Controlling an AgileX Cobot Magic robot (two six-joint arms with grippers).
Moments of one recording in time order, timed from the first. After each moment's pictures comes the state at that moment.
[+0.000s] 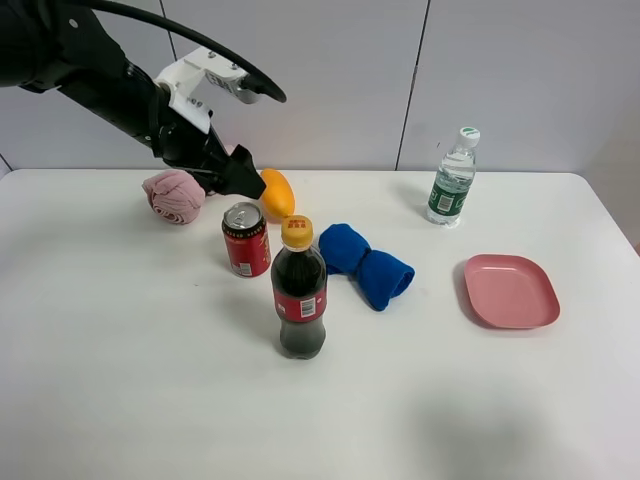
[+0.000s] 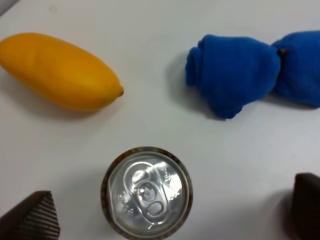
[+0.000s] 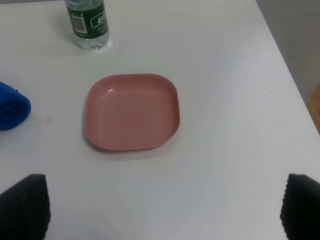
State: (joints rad) left arm -0.32 1.77 -1.34 -0.48 0.71 0.72; right arm -0.04 0.00 -0.50 -0.05 1.07 0.03
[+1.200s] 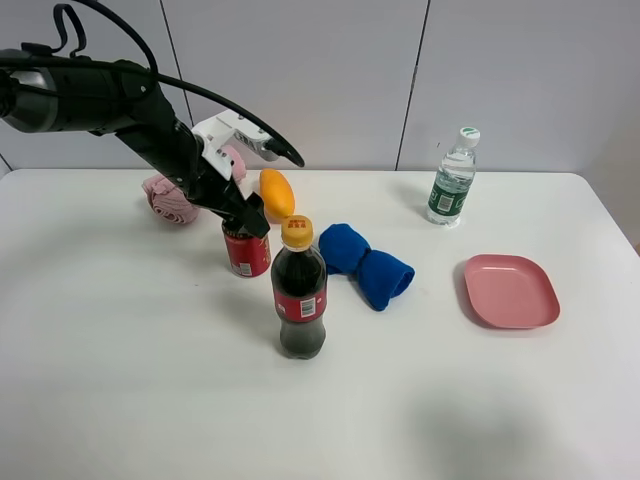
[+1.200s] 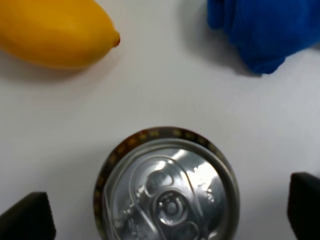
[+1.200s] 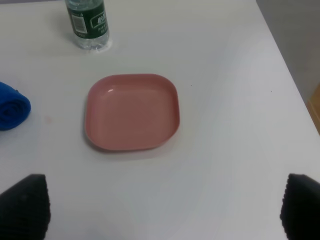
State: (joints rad) left arm -0.35 1.94 -1.35 -0.39 0.65 0.72; right arm -0.04 0.00 -0.50 -0.05 1.07 0.03
